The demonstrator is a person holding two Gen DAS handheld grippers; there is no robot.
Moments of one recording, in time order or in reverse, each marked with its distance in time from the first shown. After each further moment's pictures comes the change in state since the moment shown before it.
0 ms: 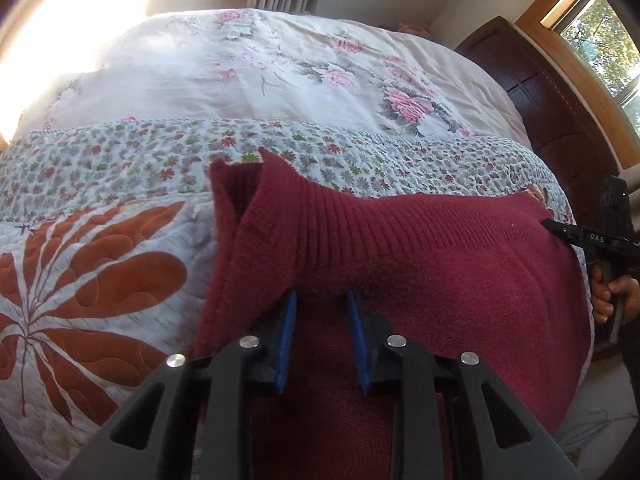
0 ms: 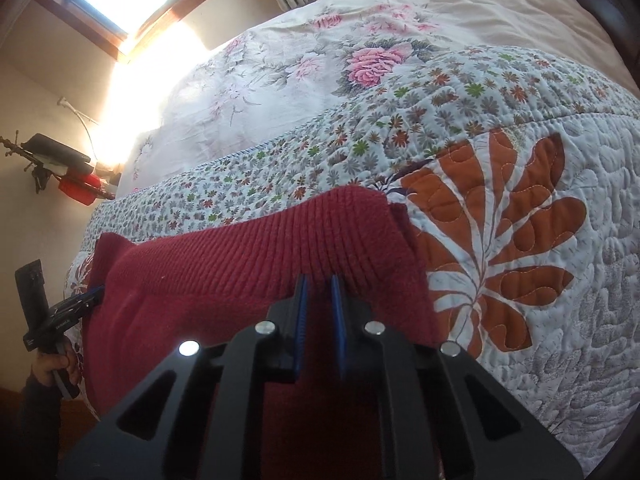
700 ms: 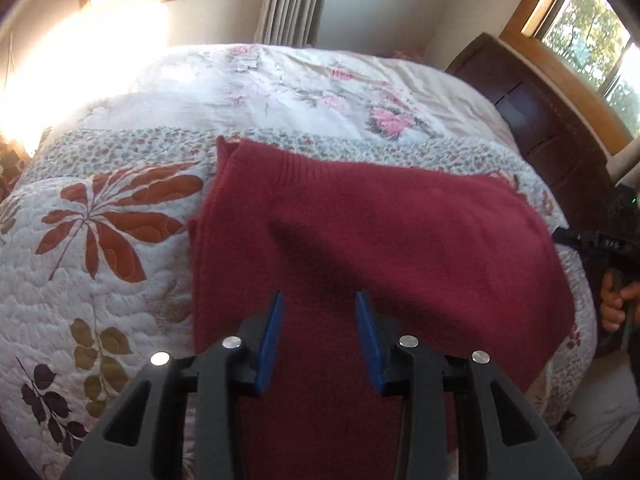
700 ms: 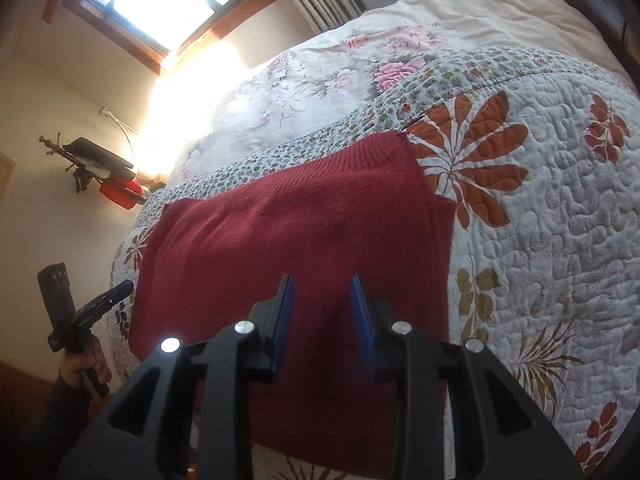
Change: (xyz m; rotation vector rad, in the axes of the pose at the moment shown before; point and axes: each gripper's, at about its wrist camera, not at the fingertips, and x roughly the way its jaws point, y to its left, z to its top) left arm -0.097 -0.061 -0.099 -0.026 -0.215 -0.090; right arm -0.103 0.013 -0.115 -0.036 -0.078 0.156
